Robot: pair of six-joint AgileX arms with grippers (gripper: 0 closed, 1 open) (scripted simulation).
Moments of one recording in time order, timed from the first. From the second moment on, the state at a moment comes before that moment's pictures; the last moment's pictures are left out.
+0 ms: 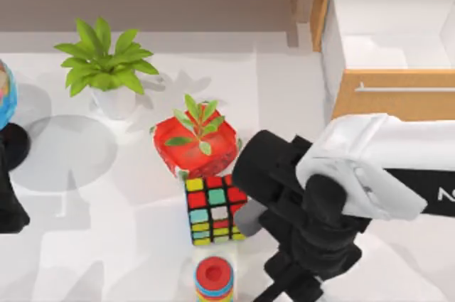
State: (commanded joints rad) left arm 0.00 0.00 0.00 0.00 0.00 0.00; right arm 0.93 1.78 1.08 -0.88 0.00 0.22
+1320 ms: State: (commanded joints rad) left arm 0.00 0.00 0.00 0.00 0.00 0.00; right arm 0.35 2.09 2.09 -1.30 0.11 0.10
